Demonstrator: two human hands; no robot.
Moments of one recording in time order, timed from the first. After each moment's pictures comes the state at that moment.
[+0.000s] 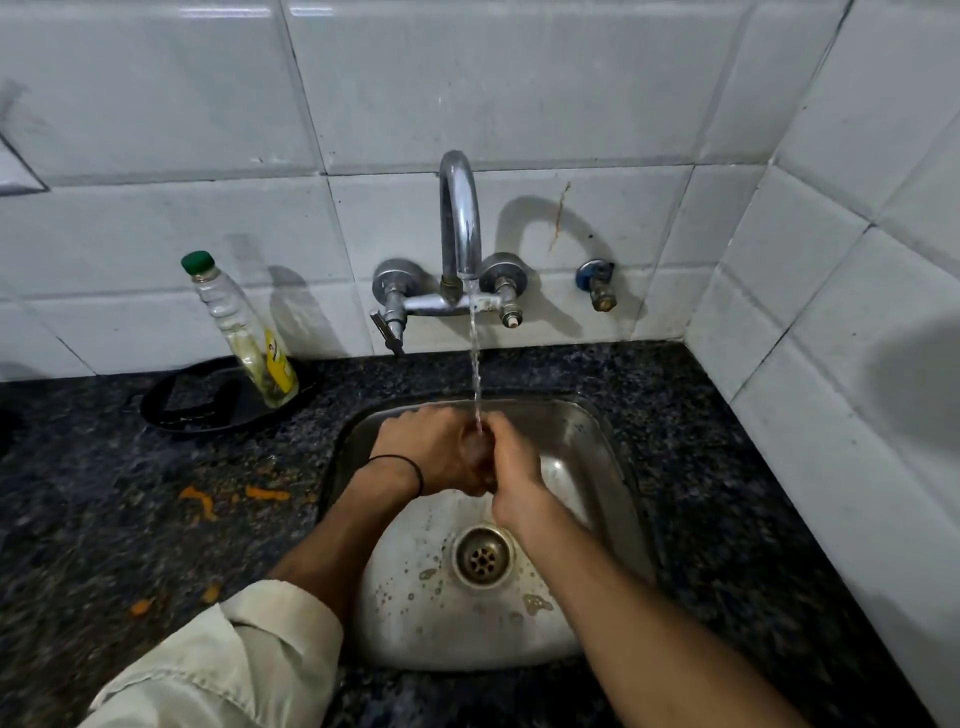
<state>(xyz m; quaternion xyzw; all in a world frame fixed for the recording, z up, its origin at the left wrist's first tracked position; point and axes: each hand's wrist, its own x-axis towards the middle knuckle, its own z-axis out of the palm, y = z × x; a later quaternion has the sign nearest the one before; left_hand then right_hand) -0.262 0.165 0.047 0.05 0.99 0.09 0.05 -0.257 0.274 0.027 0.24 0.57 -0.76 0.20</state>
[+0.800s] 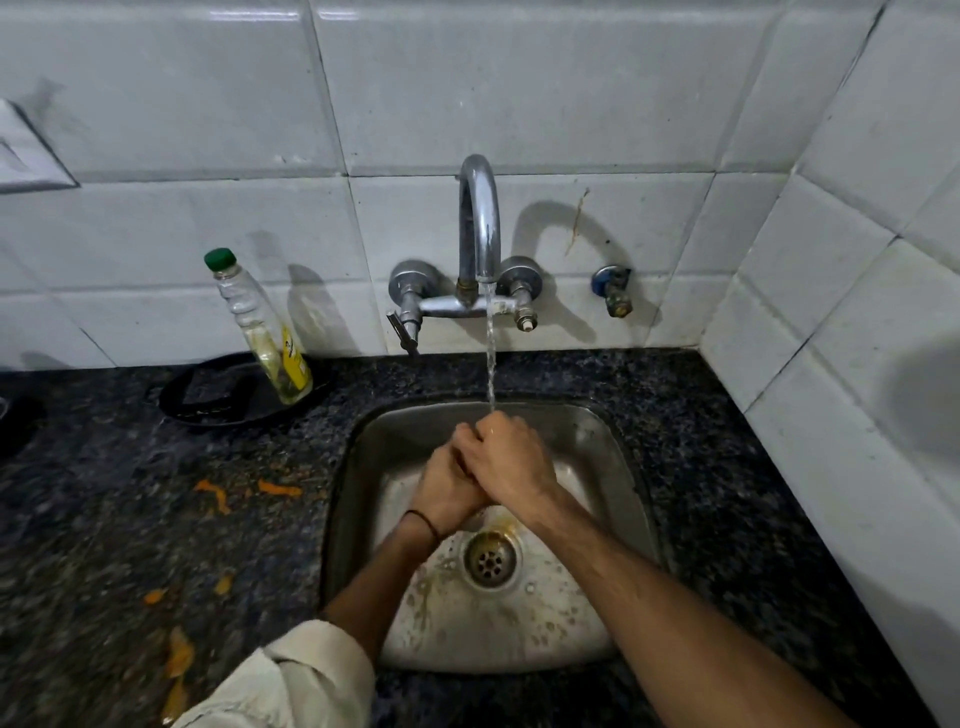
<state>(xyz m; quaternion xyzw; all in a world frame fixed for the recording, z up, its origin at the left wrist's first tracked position) -0.226 0.182 0.008 -0.09 0.81 0.57 0.04 -0.263 0.275 0.041 -0.12 0.93 -0.34 0.06</state>
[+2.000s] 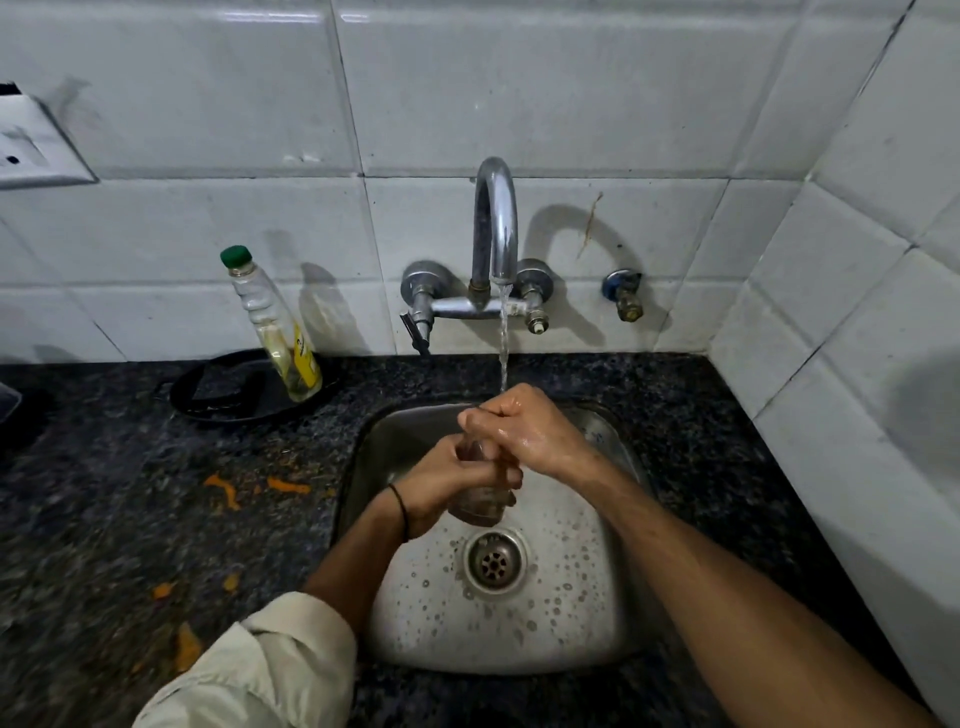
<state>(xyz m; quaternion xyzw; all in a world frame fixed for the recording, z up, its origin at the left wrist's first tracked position) -0.232 0.157 0.021 0.00 0.65 0.74 0.18 -0.281 0.294 0.072 -0.21 0.84 -0.49 0.15</state>
